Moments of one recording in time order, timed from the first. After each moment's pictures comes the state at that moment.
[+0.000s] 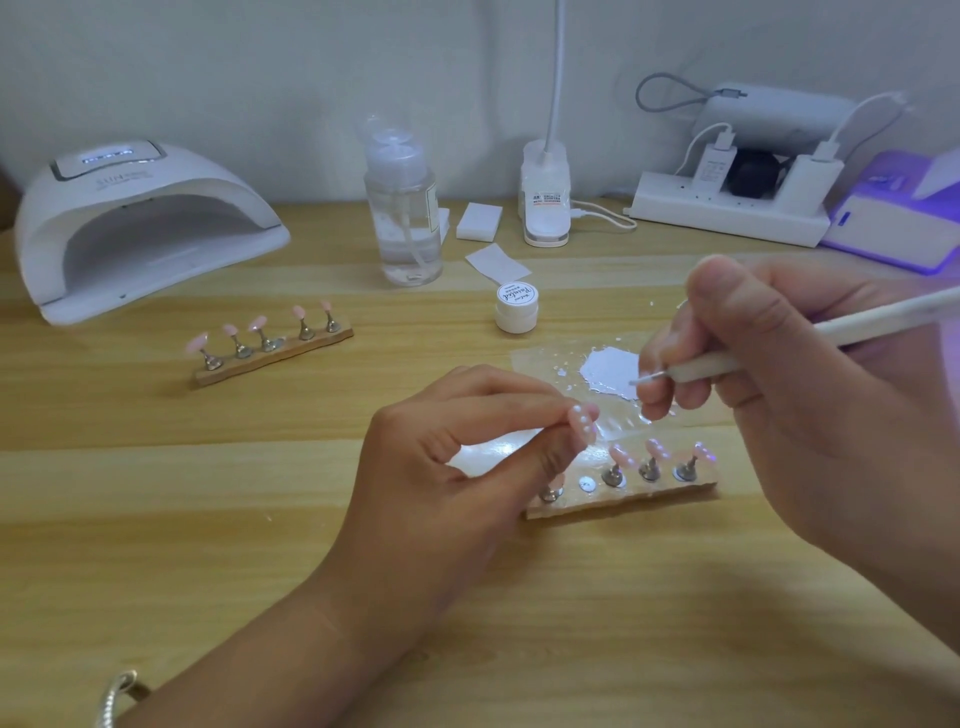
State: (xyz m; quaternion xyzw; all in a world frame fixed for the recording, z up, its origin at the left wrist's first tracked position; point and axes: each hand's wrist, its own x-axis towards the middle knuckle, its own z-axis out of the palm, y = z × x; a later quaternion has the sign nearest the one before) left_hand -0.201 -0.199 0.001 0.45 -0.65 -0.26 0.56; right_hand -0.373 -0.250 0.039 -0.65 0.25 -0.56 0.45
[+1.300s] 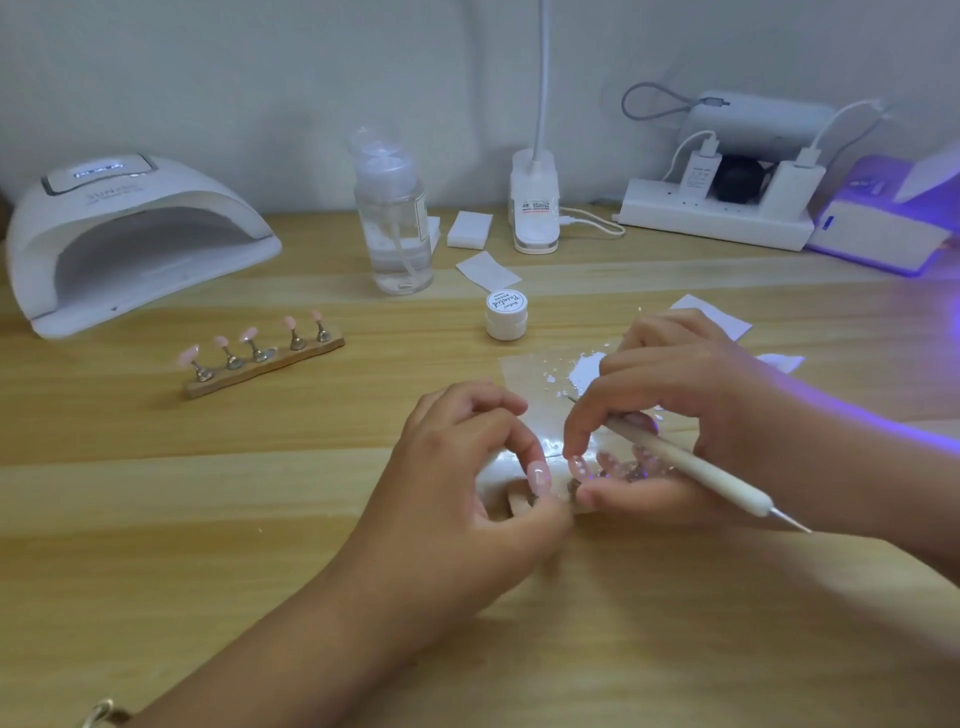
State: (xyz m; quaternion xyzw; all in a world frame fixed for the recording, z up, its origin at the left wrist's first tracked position) left_hand -0.202 -0.201 -0.009 0.58 -0.69 -0.23 0.38; right_hand -0.395 -0.272 0.031 -0.93 0.29 -0.17 0.15
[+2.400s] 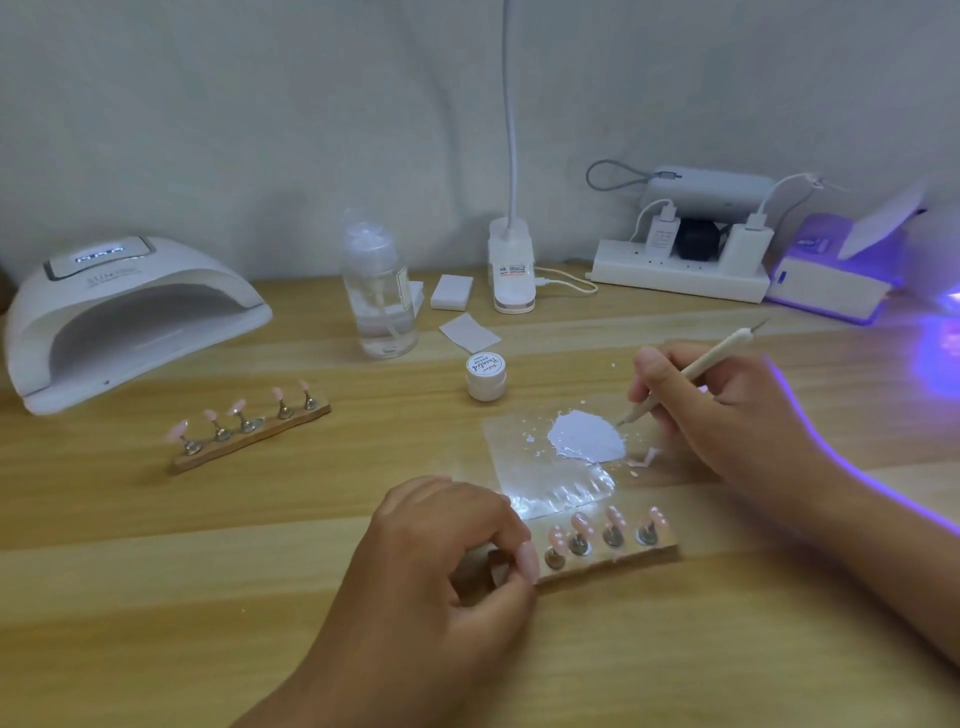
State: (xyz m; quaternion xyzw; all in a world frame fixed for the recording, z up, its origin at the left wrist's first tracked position) left_hand -0.197 -0.199 -0.007 0.51 -0.75 -0.11 0.40; right_hand -0.418 -0.314 0.004 -0.72 0.46 -0.45 0.27
